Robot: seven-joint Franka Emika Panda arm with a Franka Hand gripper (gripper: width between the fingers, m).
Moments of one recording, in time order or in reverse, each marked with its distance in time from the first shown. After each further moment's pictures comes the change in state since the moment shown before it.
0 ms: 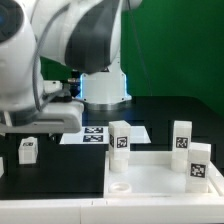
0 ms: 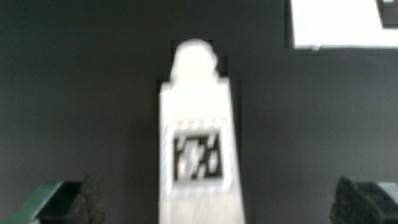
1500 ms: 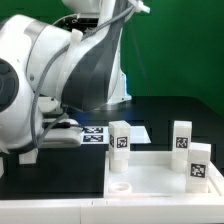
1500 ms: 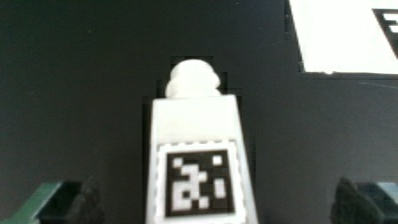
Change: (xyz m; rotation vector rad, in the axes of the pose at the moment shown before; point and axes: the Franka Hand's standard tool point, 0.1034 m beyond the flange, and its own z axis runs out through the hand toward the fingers) arm 0.016 0.001 0.028 0.012 -0.073 -0.080
